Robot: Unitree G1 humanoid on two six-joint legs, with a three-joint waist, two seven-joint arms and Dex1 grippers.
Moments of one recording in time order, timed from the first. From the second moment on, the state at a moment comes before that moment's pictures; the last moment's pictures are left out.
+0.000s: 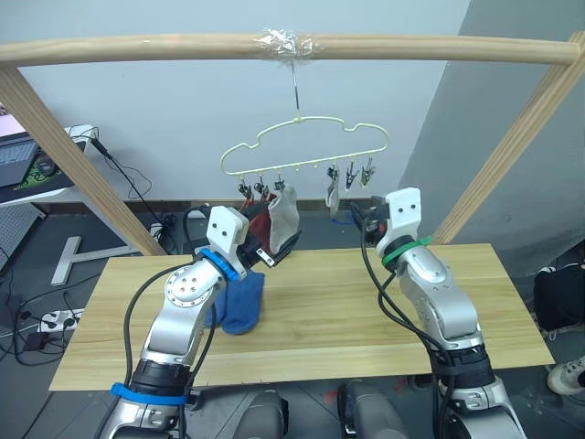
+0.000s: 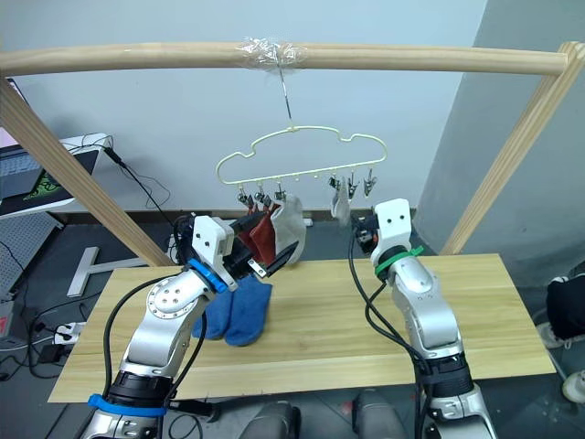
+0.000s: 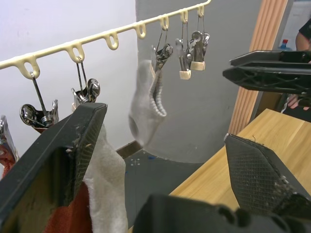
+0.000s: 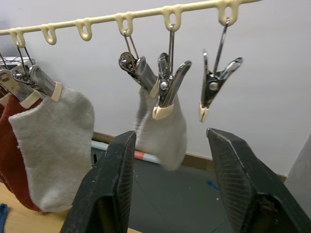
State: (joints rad) left arm -0.27 0.37 -0.05 -0.09 -0.12 0.02 -0.58; right arm -0.40 -0.12 0.08 -0.13 0.13 0.40 0.15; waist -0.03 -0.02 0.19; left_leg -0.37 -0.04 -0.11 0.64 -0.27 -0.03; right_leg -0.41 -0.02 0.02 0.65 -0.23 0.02
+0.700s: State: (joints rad) left arm -0.28 0.38 -0.04 -0.16 -0.12 0.05 -0.58; right arm -0.66 -0.05 0.06 0.27 0.05 0.22 0.09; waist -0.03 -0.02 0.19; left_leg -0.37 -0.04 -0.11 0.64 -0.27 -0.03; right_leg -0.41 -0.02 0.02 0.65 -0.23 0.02
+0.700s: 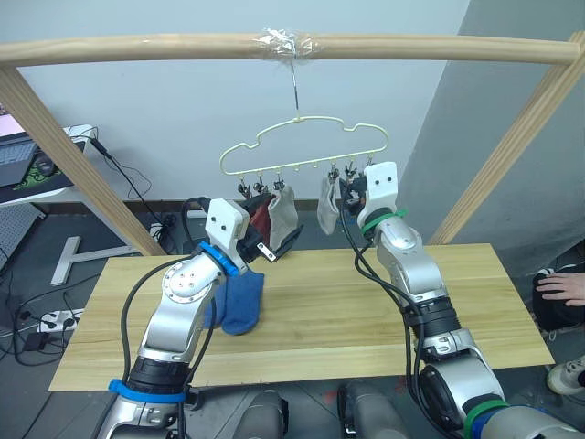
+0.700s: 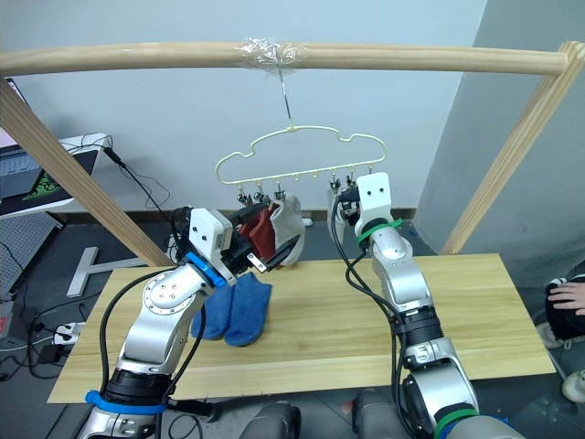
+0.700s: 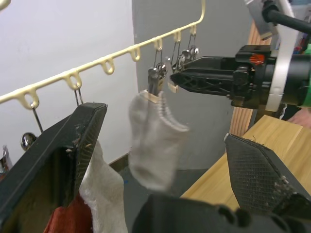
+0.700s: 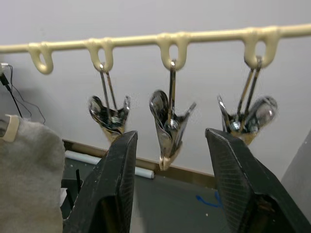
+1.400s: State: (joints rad) left arm -0.31 0.37 -0.03 -0.19 -0.15 0.10 -0.56; right arm -0.71 -0.06 0.06 0.33 0.05 0.19 0.14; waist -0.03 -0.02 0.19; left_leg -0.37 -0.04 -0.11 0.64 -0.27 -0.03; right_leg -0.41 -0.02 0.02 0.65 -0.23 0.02
